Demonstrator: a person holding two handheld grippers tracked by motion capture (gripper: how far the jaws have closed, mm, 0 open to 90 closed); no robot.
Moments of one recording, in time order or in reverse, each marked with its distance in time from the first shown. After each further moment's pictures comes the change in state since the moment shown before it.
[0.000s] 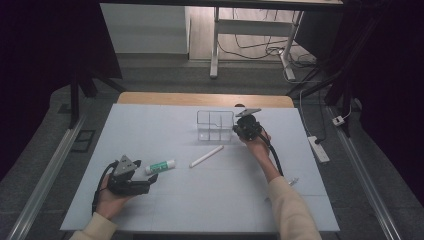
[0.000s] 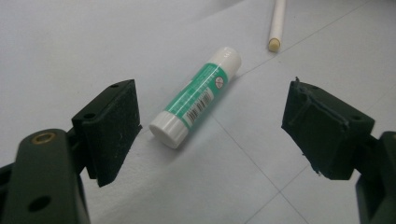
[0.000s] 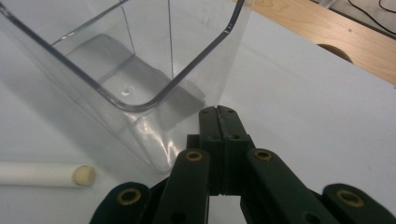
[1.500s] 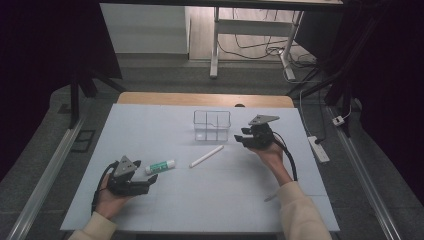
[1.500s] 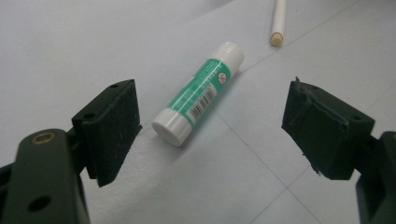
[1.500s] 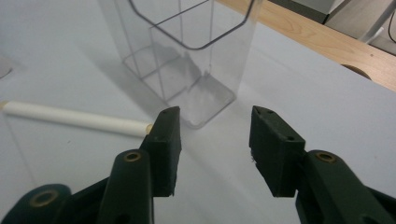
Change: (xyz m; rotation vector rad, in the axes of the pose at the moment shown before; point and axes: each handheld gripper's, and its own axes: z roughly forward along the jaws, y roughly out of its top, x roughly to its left) left arm 0.003 -0.003 0.001 -0.004 -0.002 0.024; right arm -0.002 -0.027 -0.053 -0.138 0.161 -0.052
